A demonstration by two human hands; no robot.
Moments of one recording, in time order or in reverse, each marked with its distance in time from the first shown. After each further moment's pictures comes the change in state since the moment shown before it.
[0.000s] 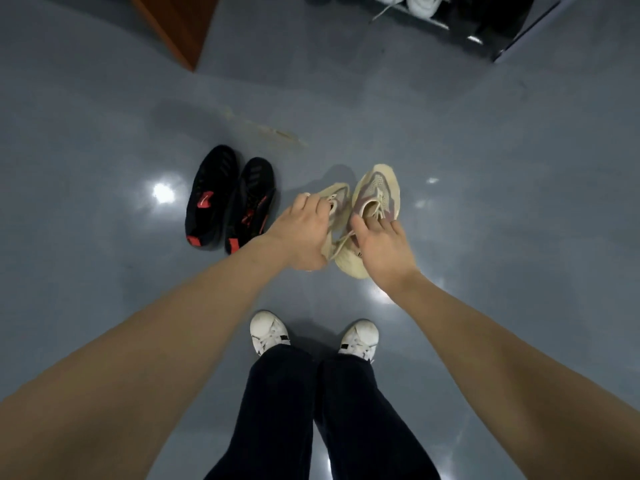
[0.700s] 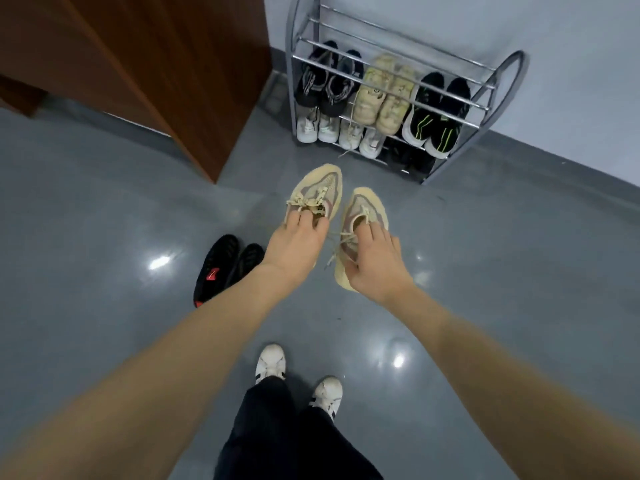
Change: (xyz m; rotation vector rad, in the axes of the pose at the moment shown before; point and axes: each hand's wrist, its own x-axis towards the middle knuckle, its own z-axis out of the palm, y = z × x) left_hand -0.059 0.088 -0.210 0.232 0.265 -0.193; right_hand -0.009 0.048 -0.248 0.265 0.113 0.015
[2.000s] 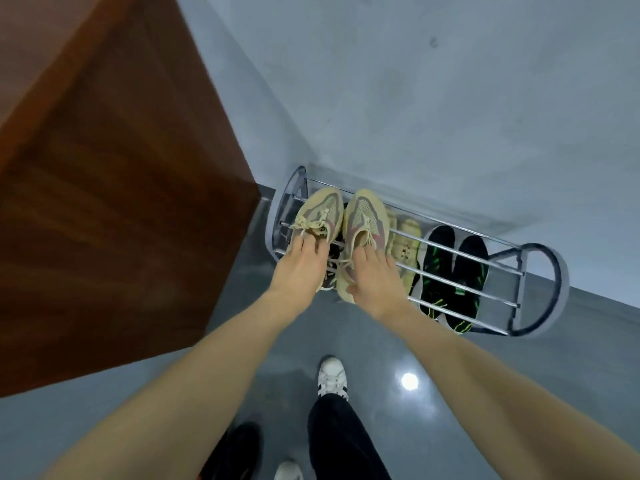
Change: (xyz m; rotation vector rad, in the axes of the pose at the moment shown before) left_hand 0.453 -0.140 -0.148 0.019 -0.003 -0.008; right_hand 0.480 0.103 -0.110 -0.167 -0.134 0.019
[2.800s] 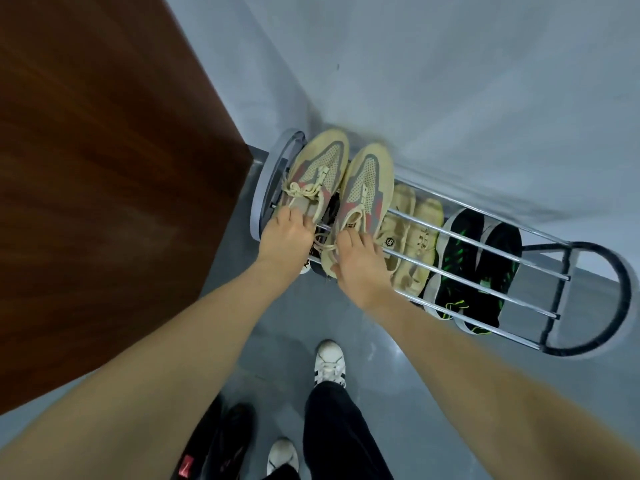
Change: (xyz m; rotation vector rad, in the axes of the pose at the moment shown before) left_hand 0.093 -0.036 0.070 0.150 0.062 0.041; right_hand 0.081 0.004 0.070 0.111 -0.076 -0.002
